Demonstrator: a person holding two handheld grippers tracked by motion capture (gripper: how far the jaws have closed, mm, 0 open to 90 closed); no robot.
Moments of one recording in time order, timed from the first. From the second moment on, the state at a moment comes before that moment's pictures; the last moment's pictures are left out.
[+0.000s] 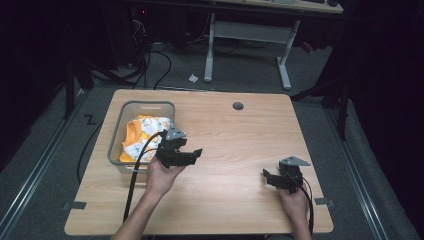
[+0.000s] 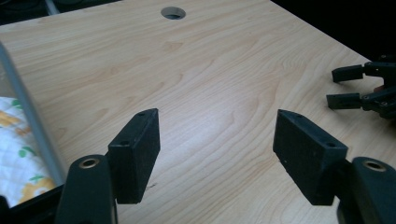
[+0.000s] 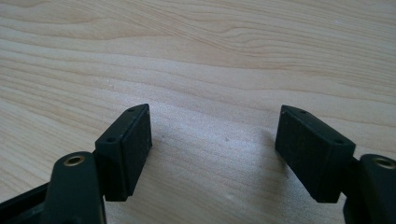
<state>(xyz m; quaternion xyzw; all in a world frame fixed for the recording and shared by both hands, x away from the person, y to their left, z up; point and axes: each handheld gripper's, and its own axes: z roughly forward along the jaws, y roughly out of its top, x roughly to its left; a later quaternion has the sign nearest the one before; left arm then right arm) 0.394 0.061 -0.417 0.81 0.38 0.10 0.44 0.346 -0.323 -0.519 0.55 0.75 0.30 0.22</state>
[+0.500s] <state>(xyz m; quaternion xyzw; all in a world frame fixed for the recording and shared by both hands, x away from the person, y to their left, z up) 0.384 0.040 -0.443 0.82 0.38 0.09 0.42 0.346 -0.323 -0.519 0.55 0.75 0.30 0.22</state>
